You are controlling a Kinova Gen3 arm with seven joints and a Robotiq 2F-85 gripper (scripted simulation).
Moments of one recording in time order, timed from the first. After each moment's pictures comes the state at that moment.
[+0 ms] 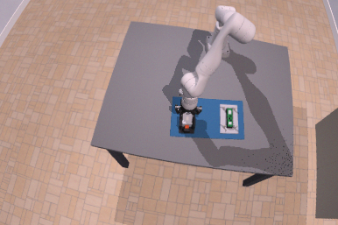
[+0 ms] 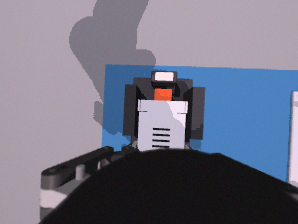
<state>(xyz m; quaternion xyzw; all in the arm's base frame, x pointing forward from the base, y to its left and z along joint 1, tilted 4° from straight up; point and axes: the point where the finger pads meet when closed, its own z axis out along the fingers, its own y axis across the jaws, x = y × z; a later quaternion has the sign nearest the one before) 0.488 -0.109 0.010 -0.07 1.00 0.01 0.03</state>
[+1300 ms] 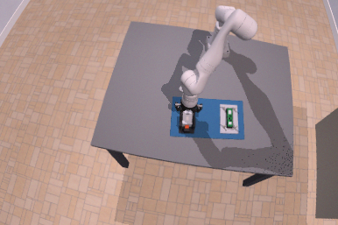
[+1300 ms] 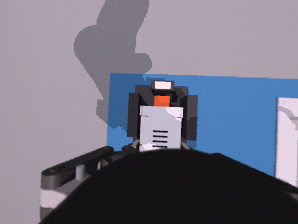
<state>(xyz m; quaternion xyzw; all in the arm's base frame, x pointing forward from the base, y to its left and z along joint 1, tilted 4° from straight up) 0.482 -0.110 0.028 -0.07 1.00 0.01 0.03</state>
